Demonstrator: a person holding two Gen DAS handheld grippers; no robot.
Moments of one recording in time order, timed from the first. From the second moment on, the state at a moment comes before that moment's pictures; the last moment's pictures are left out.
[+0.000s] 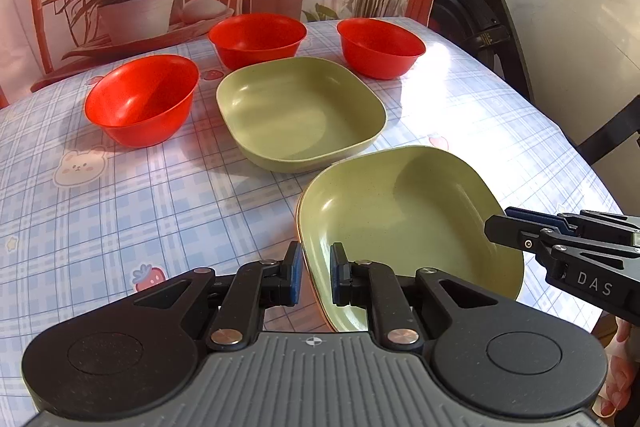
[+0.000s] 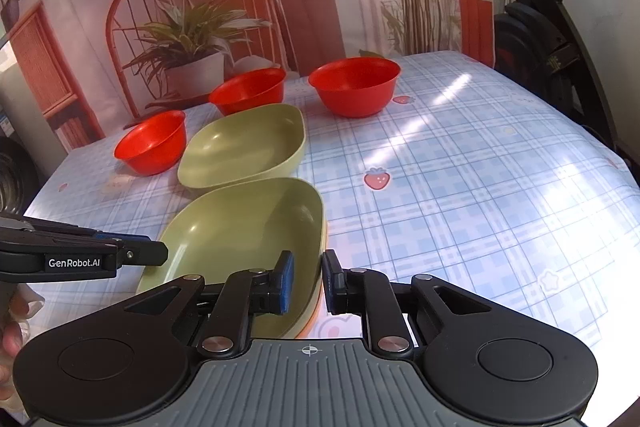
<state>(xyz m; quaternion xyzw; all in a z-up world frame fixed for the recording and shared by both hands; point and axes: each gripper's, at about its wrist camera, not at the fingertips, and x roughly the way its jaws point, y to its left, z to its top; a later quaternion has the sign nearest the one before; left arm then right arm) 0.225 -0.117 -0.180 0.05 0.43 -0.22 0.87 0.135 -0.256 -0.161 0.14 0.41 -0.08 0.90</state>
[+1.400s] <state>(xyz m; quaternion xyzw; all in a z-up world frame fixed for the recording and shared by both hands) 0.243 -0.077 -0.147 0.01 0.39 -0.18 0.90 0.161 -0.272 -0.146 0.13 0.38 -0.07 0.91</state>
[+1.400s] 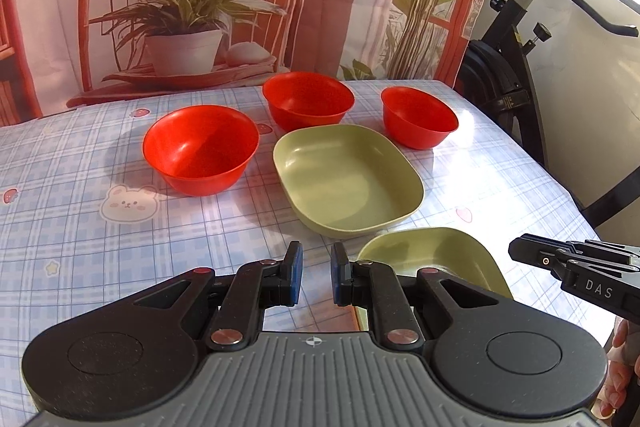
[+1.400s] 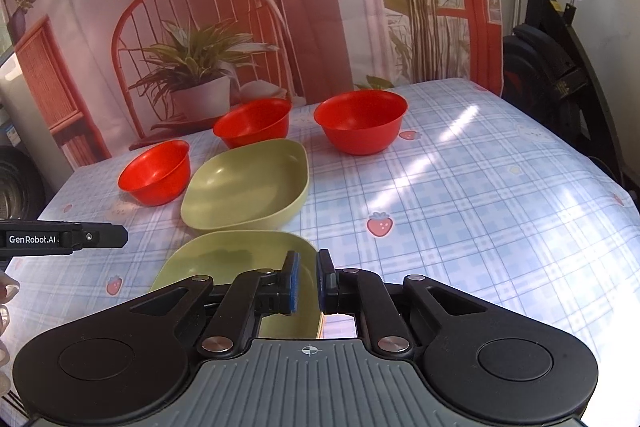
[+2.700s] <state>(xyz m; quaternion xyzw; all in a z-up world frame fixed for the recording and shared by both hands) 0.325 -0.102 -0.196 0.01 0.42 -0.17 0.89 0.303 -0.295 -0.211 0.11 0.45 -0.02 0.89</state>
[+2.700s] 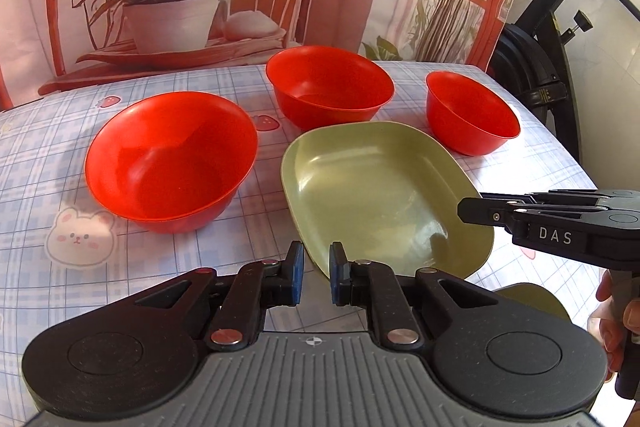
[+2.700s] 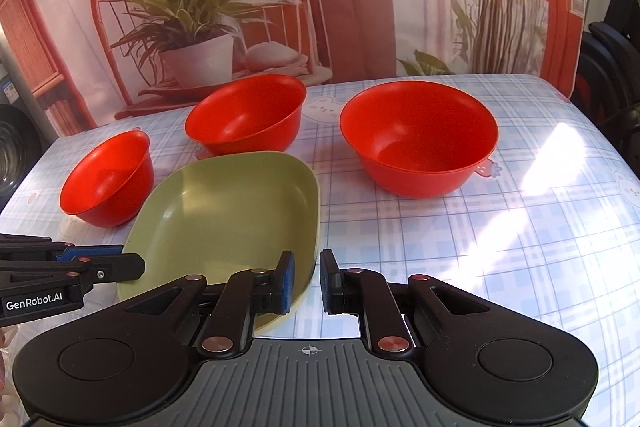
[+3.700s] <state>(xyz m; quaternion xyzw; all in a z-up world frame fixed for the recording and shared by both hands) 0.264 -0.094 -0.148 0.01 0.37 -0.21 0.90 0.226 -0.285 -0.145 0.14 0.38 -0.04 0.91</state>
